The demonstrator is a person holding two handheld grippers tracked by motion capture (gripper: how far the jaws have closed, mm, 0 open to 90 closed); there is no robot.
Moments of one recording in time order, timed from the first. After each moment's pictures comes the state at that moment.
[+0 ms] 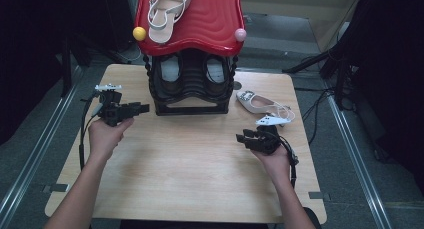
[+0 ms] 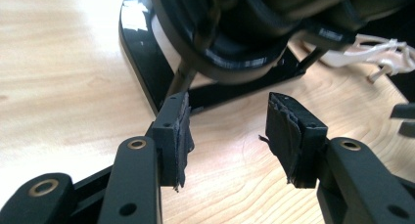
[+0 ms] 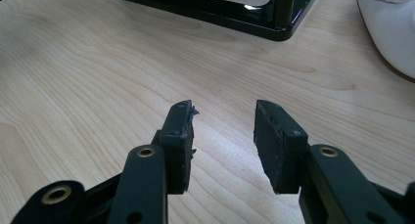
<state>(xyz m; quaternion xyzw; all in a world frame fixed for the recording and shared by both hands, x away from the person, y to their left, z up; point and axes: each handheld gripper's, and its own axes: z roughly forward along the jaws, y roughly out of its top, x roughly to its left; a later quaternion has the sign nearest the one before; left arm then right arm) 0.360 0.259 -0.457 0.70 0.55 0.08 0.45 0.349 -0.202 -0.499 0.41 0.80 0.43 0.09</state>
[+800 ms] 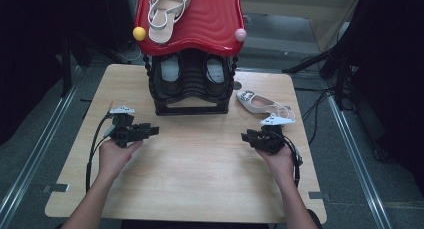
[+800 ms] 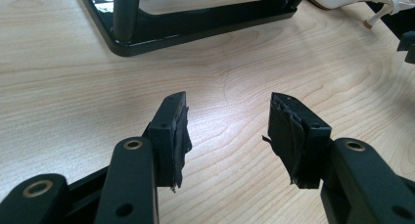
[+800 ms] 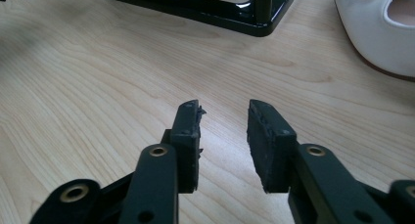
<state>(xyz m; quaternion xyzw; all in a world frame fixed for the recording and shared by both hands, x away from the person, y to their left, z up) 0.333 0.237 -0.498 0.73 0.53 0.06 0.44 0.350 -0.215 -0.499 0.42 0.80 0.42 0.10</state>
